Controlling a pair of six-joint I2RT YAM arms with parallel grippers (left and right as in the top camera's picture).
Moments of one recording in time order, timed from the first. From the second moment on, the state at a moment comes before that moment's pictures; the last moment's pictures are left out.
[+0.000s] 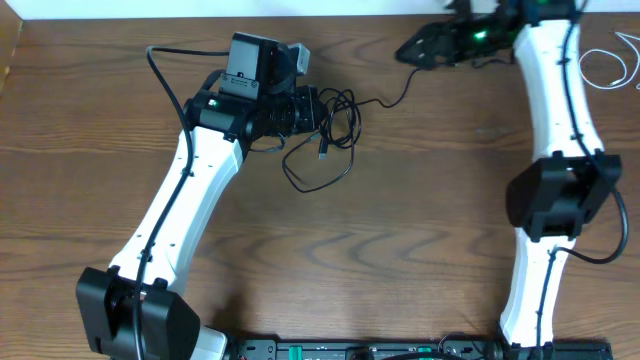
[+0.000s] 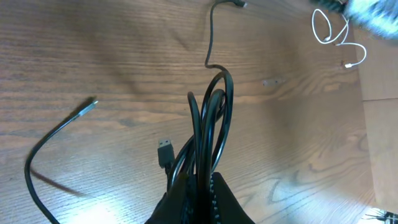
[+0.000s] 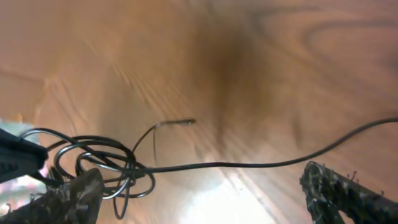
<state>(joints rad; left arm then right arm) -0.29 1.63 1.46 -0.73 0.46 -0.40 0.07 2.32 2.40 -1.25 -0.80 -0.22</state>
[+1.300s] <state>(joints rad) -0.25 1.63 1.46 -0.74 0.21 -0.72 0.43 2.37 2.34 -1.06 -0.51 -0.04</state>
